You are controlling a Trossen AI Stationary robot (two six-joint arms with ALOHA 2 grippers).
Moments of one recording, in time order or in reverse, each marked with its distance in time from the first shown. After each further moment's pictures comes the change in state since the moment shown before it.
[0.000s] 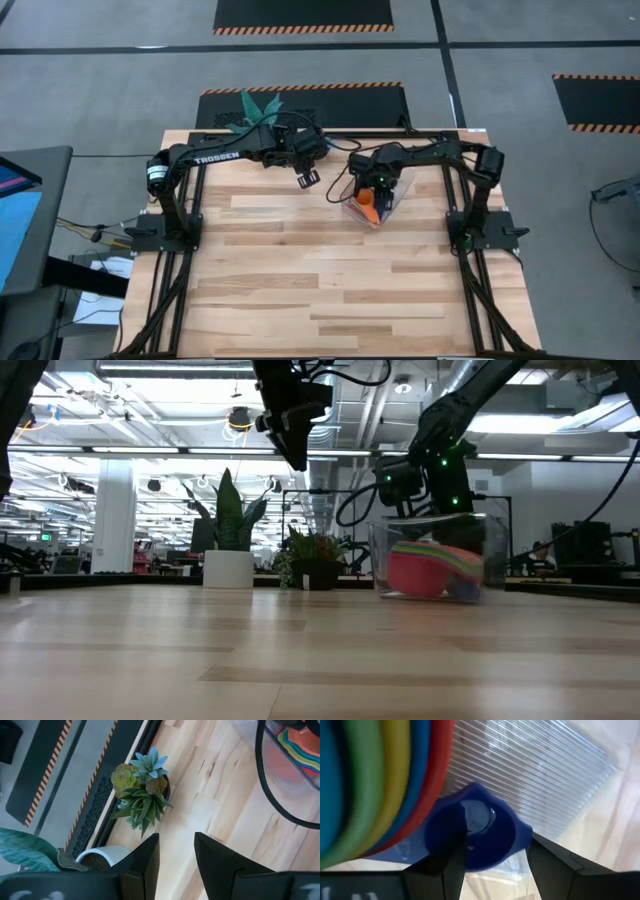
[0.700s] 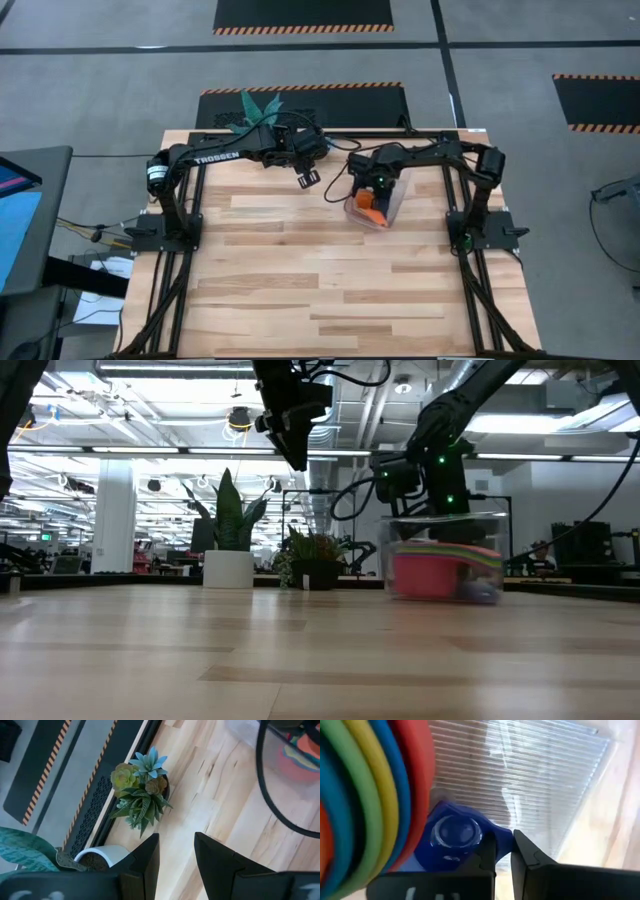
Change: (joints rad) left arm 0.000 0.000 0.000 0.000 0.004 -0.011; right arm 0.008 0.004 0.003 0.030 -0.011 0.049
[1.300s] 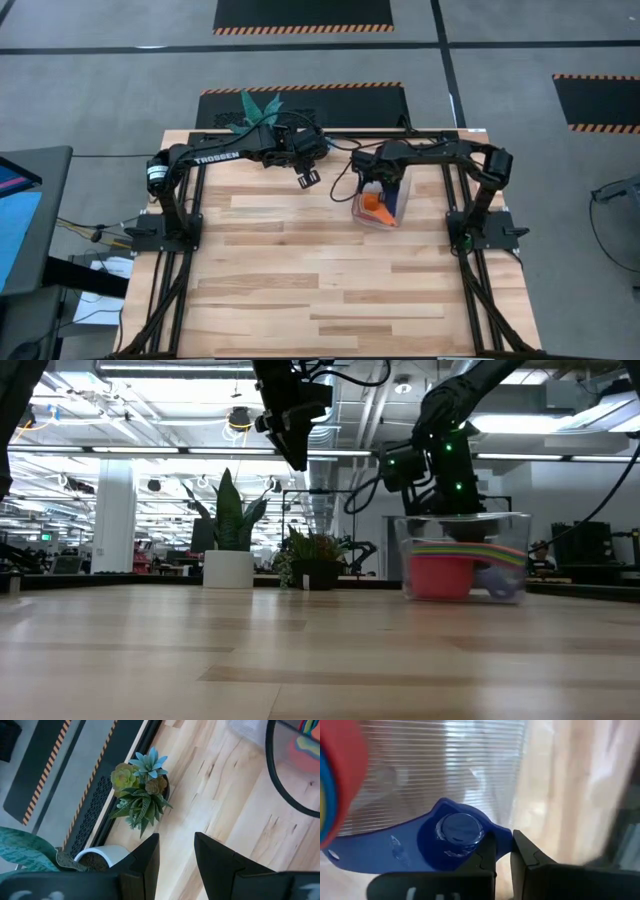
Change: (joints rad) left arm 0.000 0.000 0.000 0.000 0.000 -0.001; right arm 0.000 -0.065 0.030 -0.164 0.182 0.018
